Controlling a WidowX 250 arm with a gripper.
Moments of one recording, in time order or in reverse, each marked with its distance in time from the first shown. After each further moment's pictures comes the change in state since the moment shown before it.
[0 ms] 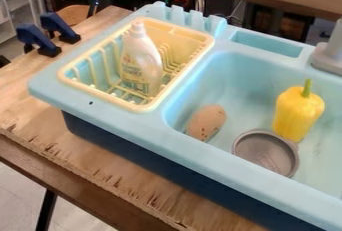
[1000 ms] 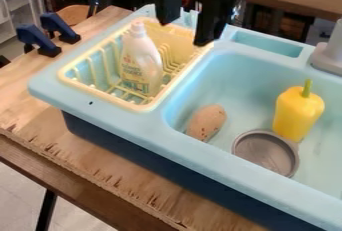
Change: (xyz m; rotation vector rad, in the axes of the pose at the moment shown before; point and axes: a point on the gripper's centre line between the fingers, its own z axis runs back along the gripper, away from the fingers) arm 0.000 -0.043 -0.045 0.097 0.036 -0.042
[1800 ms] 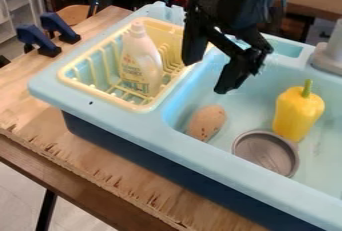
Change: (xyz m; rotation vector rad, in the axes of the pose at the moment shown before) arm 0.005 -0.035 -0.038 0.081 0.120 -0.078
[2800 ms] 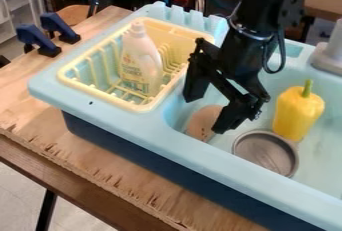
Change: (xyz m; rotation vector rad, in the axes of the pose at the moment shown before) arm -0.003 -0.018 -0.039 0.004 0.059 -0.066
